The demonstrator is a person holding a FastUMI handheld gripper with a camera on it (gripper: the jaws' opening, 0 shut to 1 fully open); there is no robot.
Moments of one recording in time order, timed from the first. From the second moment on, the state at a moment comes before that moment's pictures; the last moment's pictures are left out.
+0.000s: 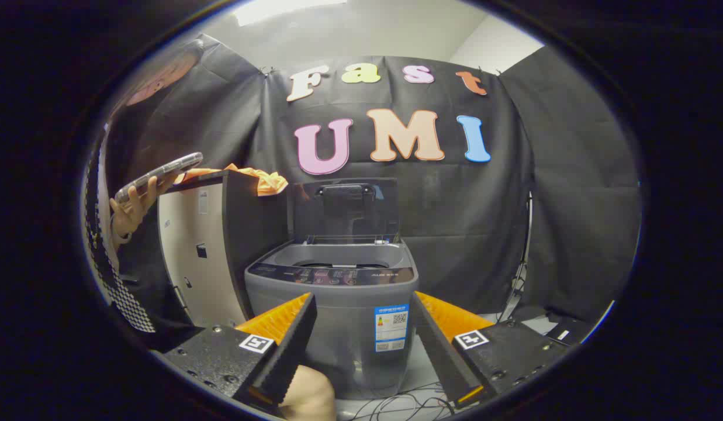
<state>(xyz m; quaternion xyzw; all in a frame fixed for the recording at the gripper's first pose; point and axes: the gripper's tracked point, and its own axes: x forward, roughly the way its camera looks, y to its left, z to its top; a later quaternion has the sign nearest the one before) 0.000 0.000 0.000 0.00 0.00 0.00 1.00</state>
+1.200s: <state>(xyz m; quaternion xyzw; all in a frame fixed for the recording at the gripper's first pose) 0.059 0.055 0.099 0.02 -0.05 0.00 1.00</state>
